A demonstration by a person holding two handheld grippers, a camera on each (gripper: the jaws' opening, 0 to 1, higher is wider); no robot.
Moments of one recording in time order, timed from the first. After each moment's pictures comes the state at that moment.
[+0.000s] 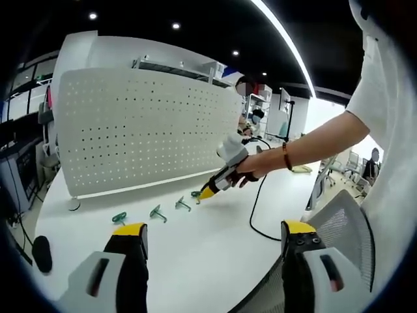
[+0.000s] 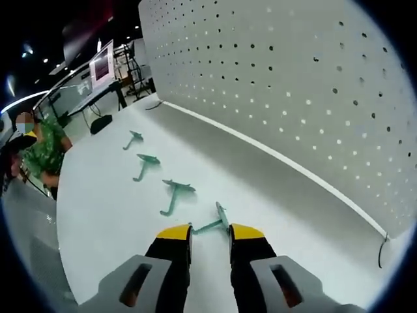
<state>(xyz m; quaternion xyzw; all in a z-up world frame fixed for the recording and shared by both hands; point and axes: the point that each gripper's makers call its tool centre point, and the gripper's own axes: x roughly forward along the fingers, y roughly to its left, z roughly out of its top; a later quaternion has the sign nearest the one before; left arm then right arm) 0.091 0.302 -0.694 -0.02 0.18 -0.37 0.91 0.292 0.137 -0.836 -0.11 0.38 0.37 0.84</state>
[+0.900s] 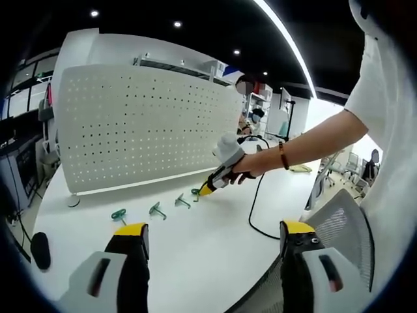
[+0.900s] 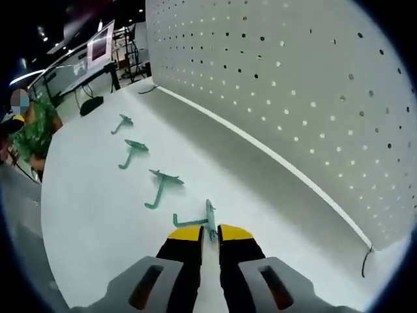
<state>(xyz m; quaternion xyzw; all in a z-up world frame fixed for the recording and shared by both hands) 0.089 0.303 -0.698 -0.02 0.19 -0.37 0.91 0.300 0.127 -0.849 -0.19 0.39 0.34 0.83</state>
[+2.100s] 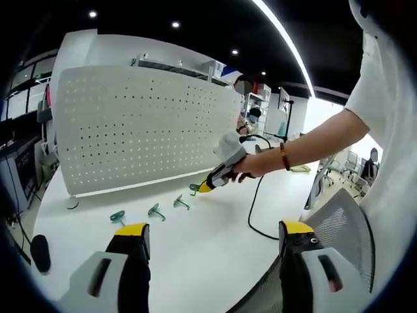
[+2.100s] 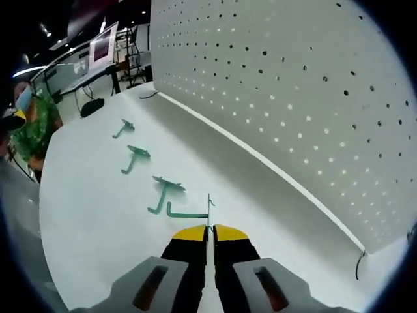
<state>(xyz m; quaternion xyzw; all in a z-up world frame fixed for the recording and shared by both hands) 0.090 0.301 -0.696 -0.02 0.18 -0.38 0.91 0.300 0.129 -0.831 -0.19 0.36 0.34 0.85</state>
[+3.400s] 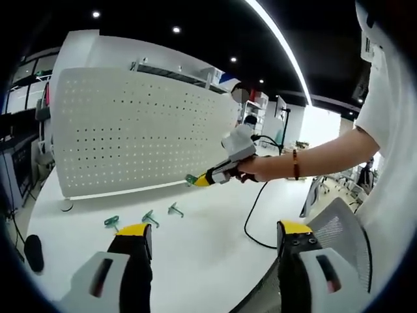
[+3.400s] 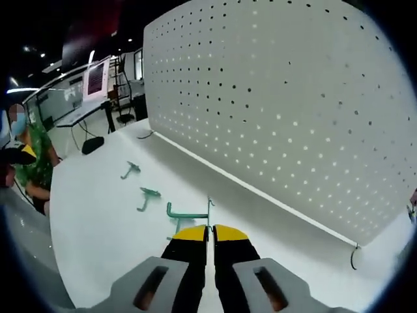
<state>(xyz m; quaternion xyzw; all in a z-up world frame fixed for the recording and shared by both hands) 0.091 0.293 -0.688 -0.04 0.17 -0.39 0.91 0.290 0.140 -0.770 -0.13 0.29 0.31 0.90</state>
